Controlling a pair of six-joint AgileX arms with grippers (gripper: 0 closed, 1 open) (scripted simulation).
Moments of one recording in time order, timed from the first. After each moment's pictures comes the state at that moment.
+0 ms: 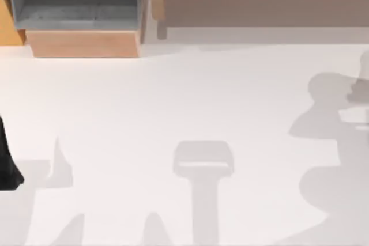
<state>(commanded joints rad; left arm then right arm) 0.00 0.00 0.00 0.00 0.00 0.00 -0.19 2.02 0.56 1.36 -0.15 -0.01</state>
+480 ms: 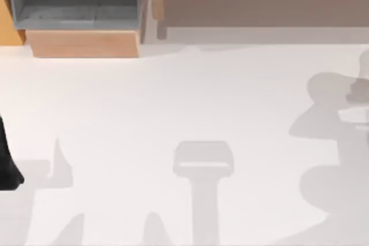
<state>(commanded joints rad) 0.00 0.00 0.00 0.00 0.00 0.00 -0.19 2.02 0.56 1.36 -0.15 -0.01</state>
